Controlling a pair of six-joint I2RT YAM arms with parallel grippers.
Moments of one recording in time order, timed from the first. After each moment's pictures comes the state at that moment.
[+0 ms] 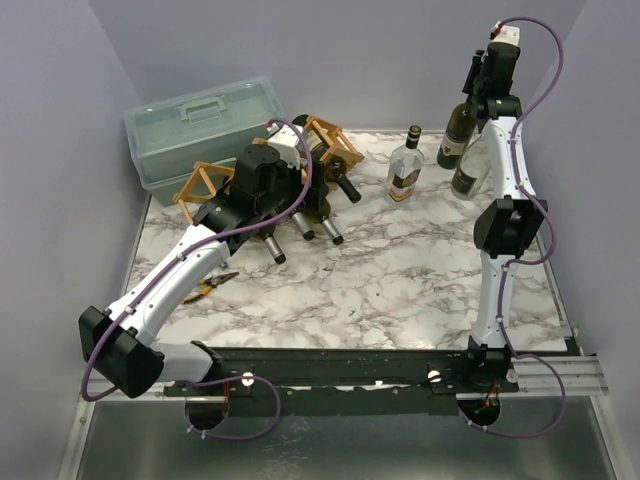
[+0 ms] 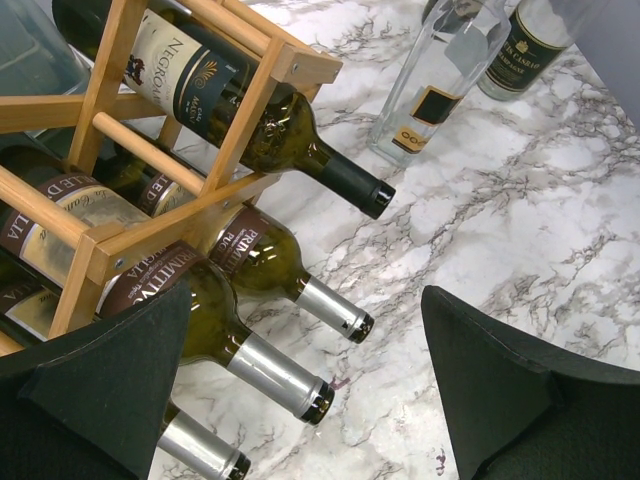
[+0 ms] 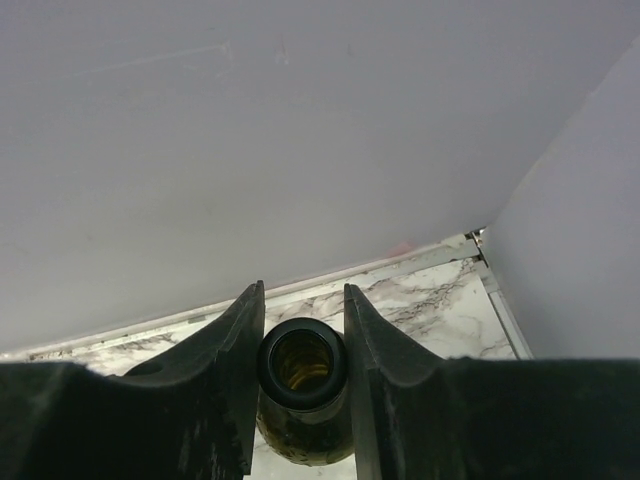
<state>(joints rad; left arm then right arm) -0.59 1.30 1.28 -0.34 -0.02 -0.20 -0.02 2.39 2.58 -0.41 0.23 0.05</state>
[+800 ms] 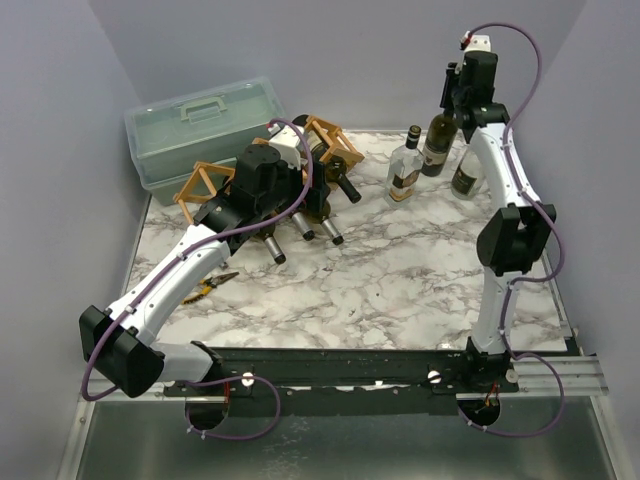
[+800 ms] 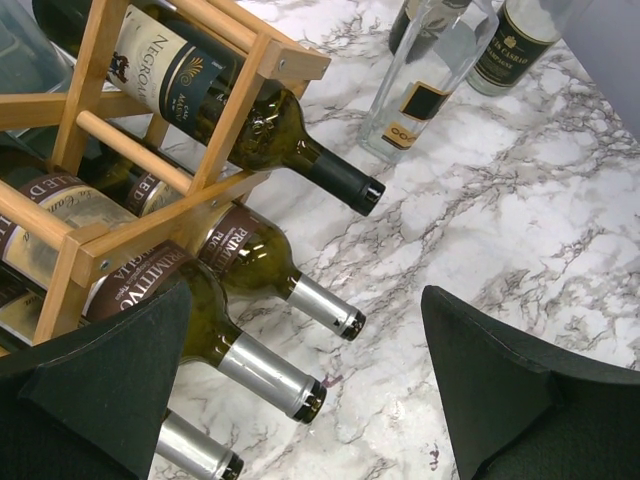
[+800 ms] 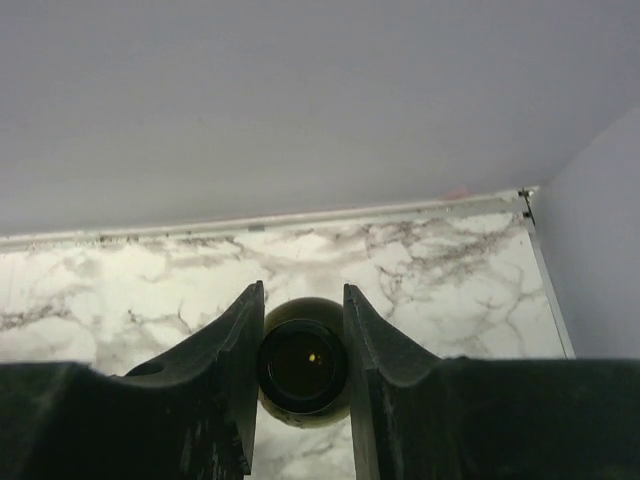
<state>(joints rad) -0.59 1.30 1.28 -0.34 0.00 -0.21 0.09 2.16 2.25 -0.39 0.21 -0.01</state>
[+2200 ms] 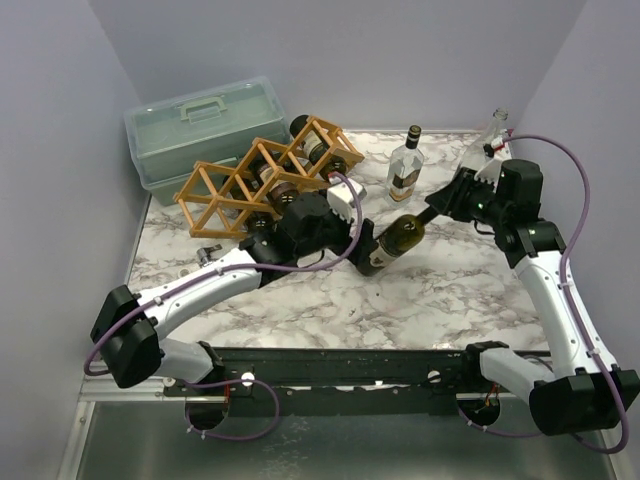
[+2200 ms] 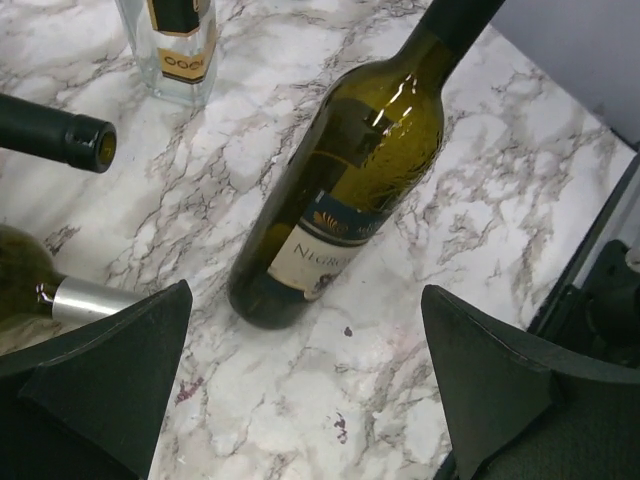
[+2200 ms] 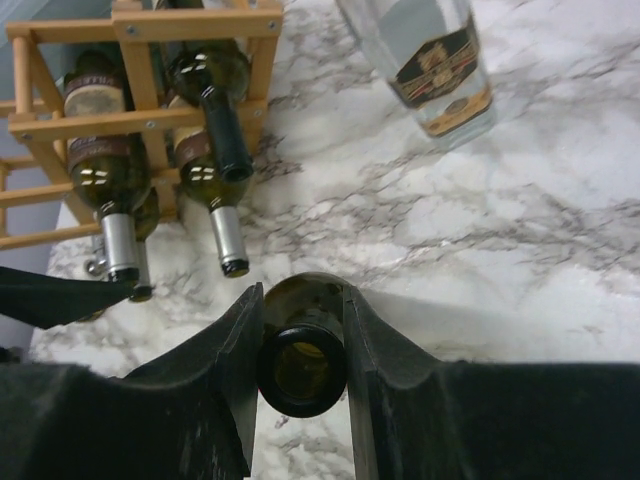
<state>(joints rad) -0.84 1.35 1.08 -0.08 0.09 -0.23 0.09 1.08 1.09 -0.47 -0.32 0.38</state>
